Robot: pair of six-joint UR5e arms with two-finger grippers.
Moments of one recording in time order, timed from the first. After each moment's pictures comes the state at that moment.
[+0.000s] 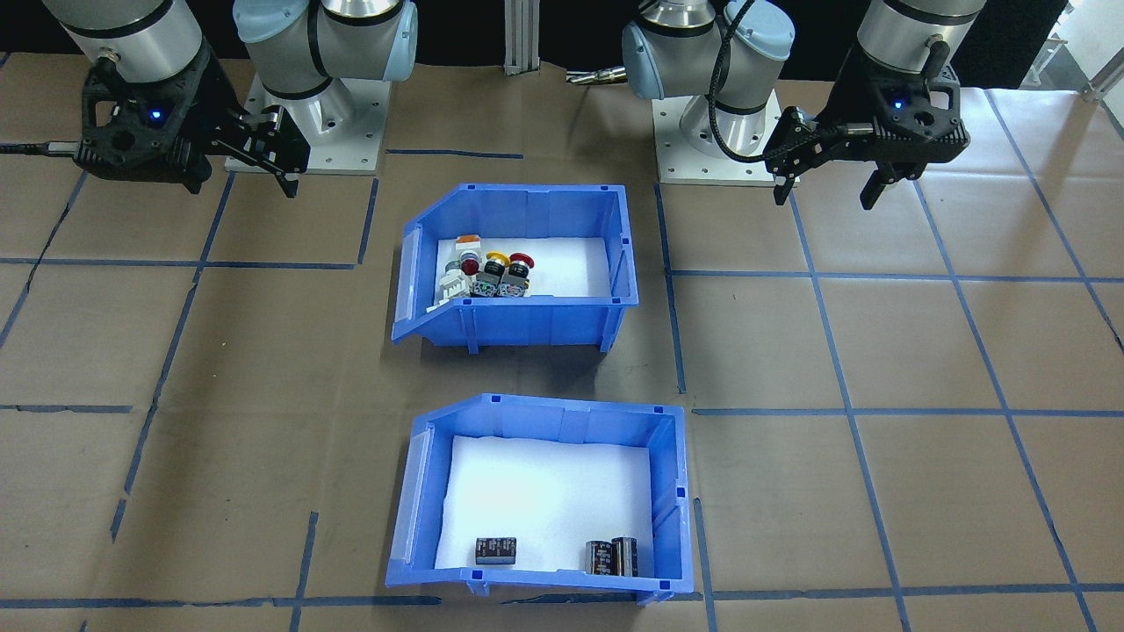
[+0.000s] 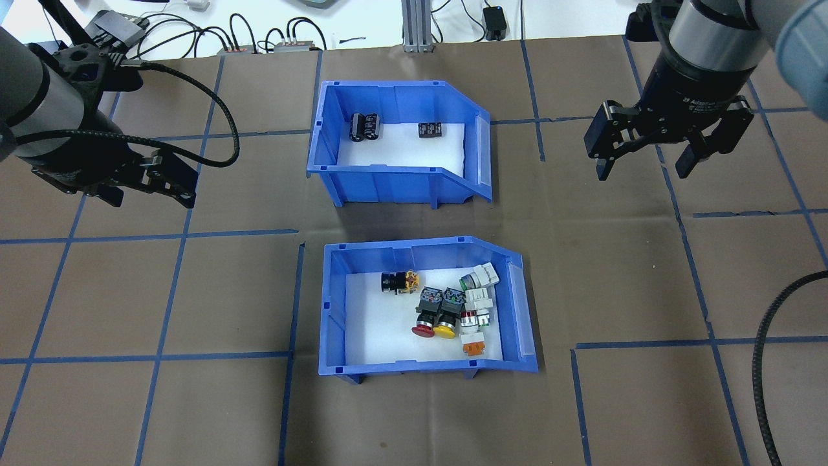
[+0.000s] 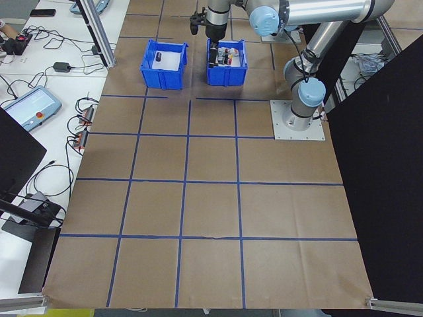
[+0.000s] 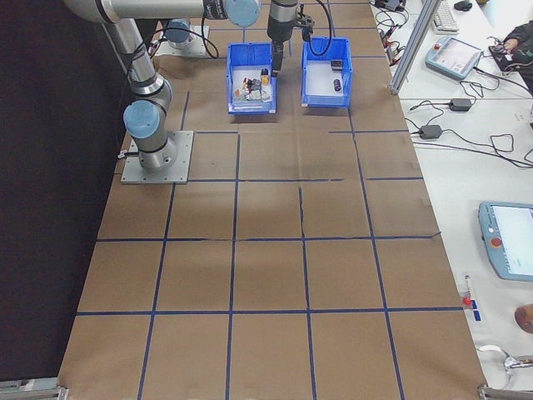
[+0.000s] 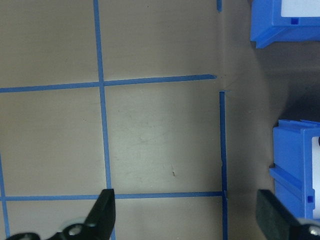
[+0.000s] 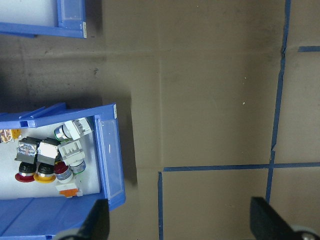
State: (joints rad) left arm -1.40 -1.37 -1.79 -1.46 1.57 0.23; right arm 1.53 -1.61 1.58 -1.44 -1.58 -0.02
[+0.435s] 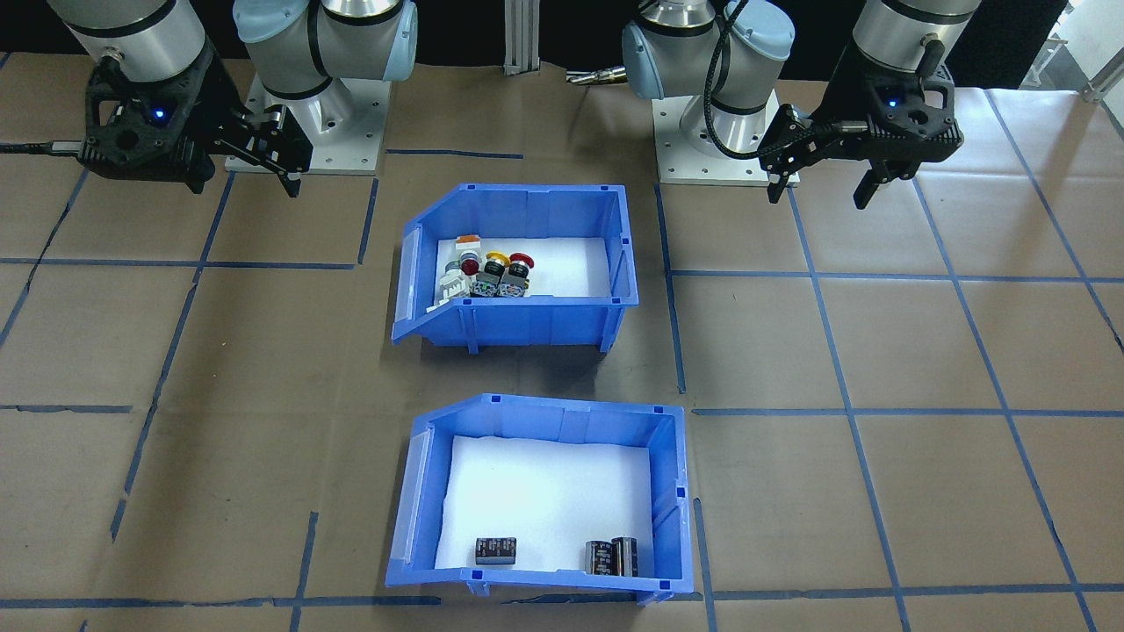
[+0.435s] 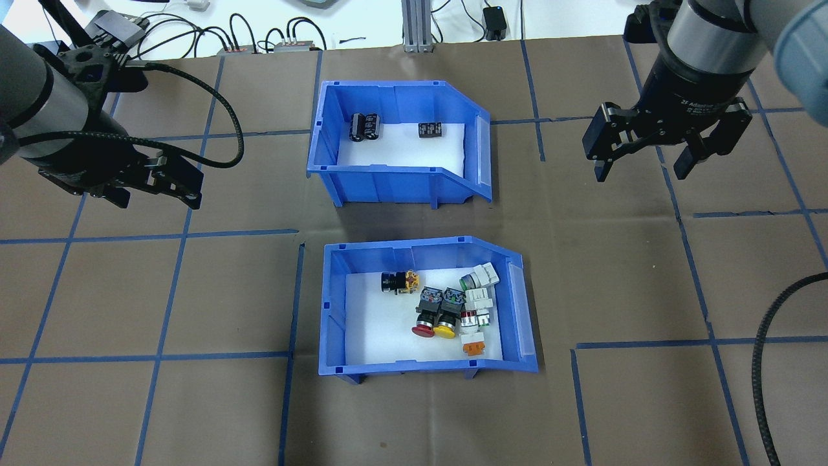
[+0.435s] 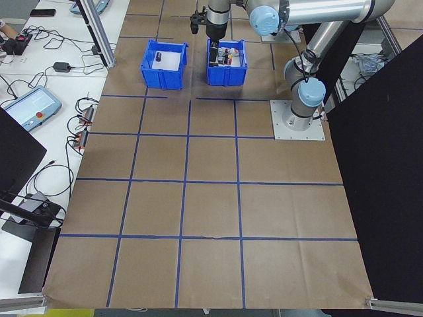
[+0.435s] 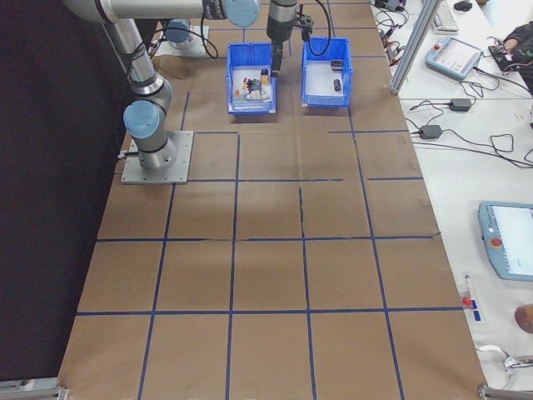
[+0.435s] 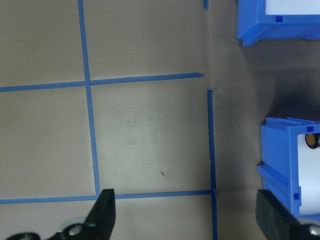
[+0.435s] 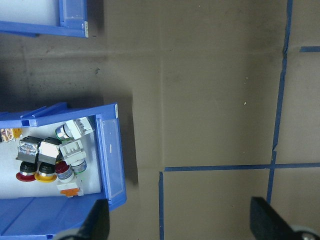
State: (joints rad) left arm -1.40 -1.37 -1.79 -1.47 1.56 0.23; right arm 1.53 -1.62 1.59 -1.44 -1.58 -0.02
